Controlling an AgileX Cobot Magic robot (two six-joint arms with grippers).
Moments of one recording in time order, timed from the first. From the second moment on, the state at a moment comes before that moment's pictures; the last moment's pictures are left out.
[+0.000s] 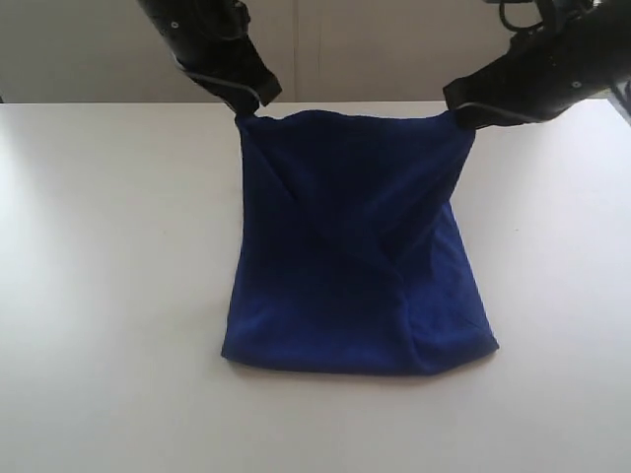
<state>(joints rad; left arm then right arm) -0.53 1.89 -1.92 -0.14 1.19 0.41 -0.02 1.55 -1.22 0.56 0.70 -0.60</state>
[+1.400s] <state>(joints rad) -0.53 1.14 -1.04 -0.57 0.75 0.60 -0.02 0.86 -0.87 0.41 0.81 -0.56</state>
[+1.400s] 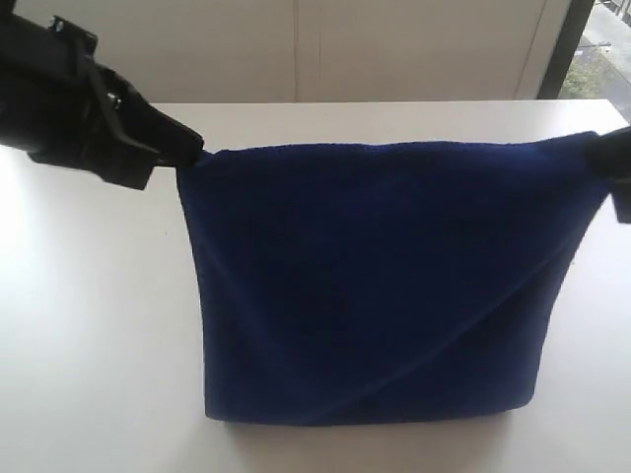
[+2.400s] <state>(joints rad) -0.47 1.60 -1.10 -0.53 0.26 0.62 -0.02 1.50 -0.98 0.43 0.34 -0.56</state>
